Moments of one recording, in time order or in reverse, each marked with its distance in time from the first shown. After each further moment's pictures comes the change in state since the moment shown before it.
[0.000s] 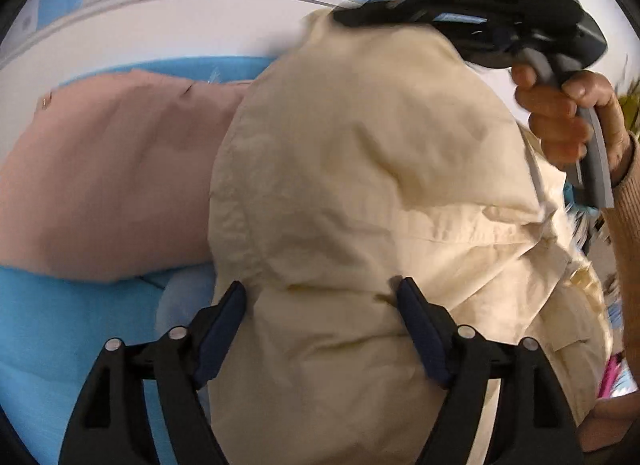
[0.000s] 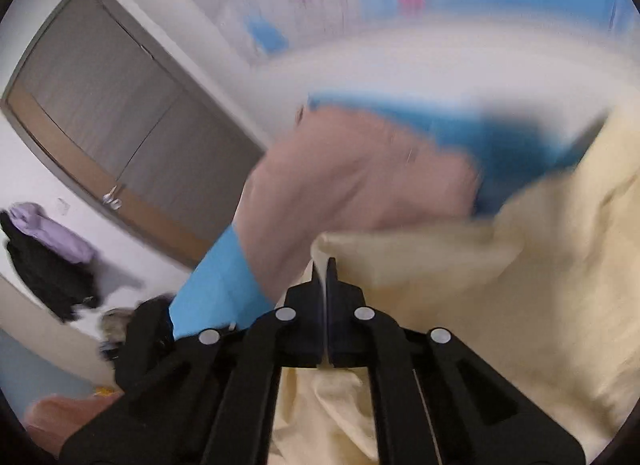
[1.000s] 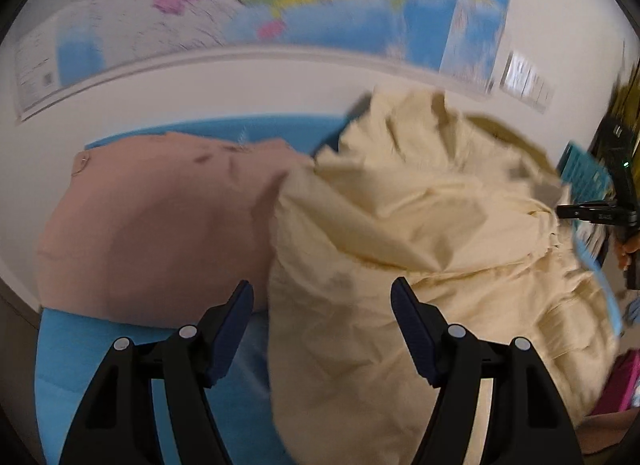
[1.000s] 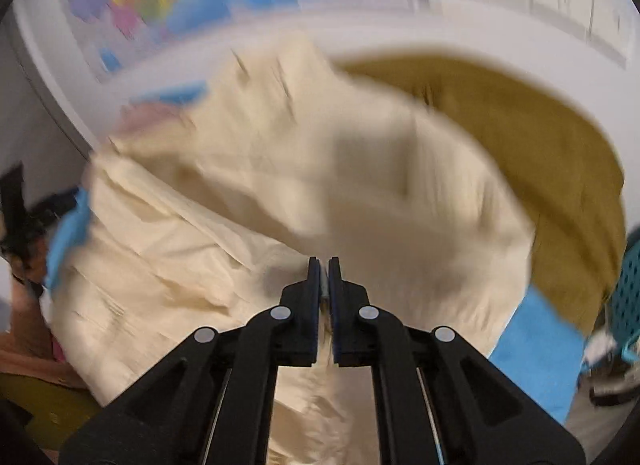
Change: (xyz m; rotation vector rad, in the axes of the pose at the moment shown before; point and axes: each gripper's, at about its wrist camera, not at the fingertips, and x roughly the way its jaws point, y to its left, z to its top) left arm -0.041 -0.012 0.024 0.100 -0.054 0.155; right arm -0.197 -0.102 -0.206 0.193 0.030 -0.633
